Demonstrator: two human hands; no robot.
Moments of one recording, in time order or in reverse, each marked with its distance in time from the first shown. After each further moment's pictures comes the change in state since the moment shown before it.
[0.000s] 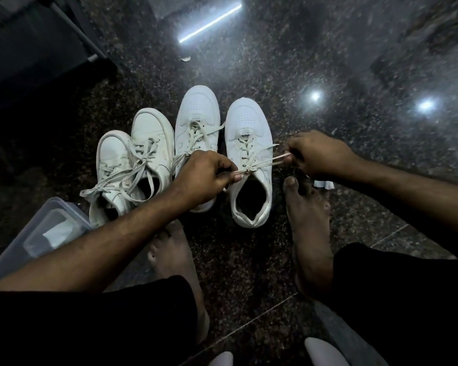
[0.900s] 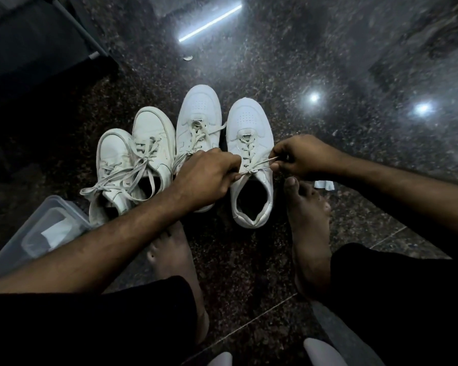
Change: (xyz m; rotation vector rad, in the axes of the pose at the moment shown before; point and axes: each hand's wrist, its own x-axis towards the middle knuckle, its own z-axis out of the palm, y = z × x) left_hand 0.000 0.002 -0.003 0.349 -0.038 0.164; right_hand 0.012 -0.018 0.001 0.221 -0.059 -0.088
